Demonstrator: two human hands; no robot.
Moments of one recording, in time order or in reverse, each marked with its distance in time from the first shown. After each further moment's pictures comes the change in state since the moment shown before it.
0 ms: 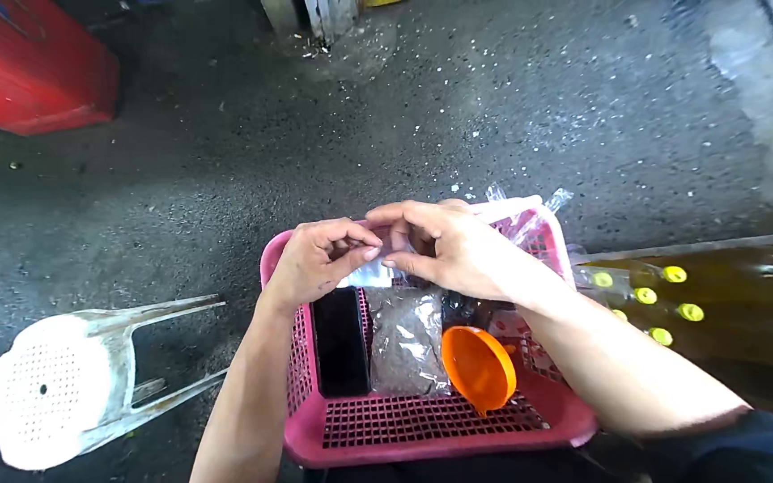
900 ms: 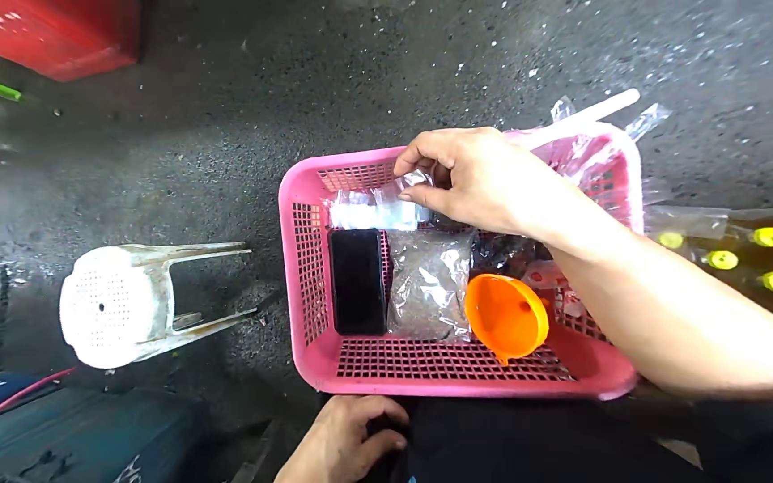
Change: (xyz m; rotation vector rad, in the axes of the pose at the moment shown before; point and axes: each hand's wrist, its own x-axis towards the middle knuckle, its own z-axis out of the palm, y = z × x) left_hand -0.245 0.078 0.118 0.031 -0.179 -0.526; right_hand 0.008 -0.004 0.013 -0.235 -0.093 0.079
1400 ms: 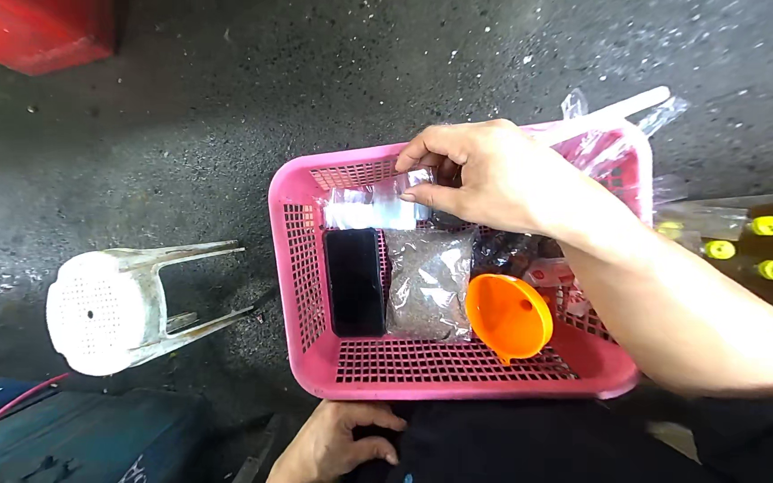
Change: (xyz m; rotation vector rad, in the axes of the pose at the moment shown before) left_hand 0.000 -0.031 -0.005 -0.190 -0.055 0.136; right_hand -0.003 0.009 -0.007 0.028 0.007 0.006
